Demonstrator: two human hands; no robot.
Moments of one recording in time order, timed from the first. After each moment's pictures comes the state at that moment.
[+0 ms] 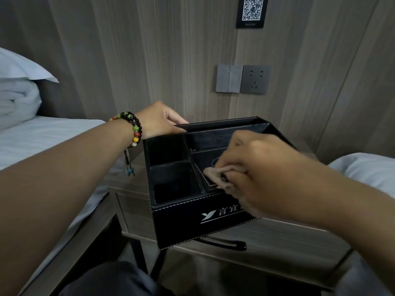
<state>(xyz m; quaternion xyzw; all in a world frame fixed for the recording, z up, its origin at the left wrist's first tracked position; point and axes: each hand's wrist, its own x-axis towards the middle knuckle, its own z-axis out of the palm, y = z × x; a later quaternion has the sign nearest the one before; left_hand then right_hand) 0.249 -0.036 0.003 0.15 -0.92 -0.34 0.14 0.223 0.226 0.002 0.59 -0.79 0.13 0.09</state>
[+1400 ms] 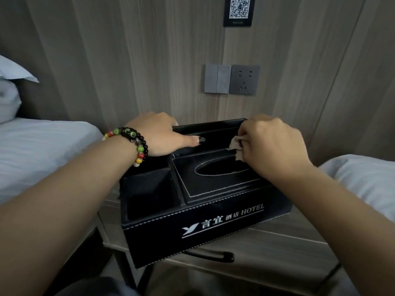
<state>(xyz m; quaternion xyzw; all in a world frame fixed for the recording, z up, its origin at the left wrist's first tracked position) 0.233 0.011 0.004 0.26 -0.96 -0.04 0.10 0.135 0.205 -0.017 0.41 -0.86 0.12 0.27</state>
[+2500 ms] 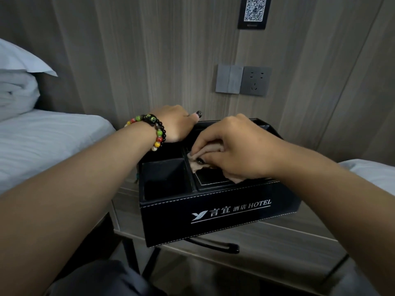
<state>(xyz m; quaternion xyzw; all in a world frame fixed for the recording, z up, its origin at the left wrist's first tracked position) 0.223 -0.004 -0.003 0.26 -0.95 -0.07 0.15 0.185 0.182 0.008 0.66 -0.72 0.21 0.04</state>
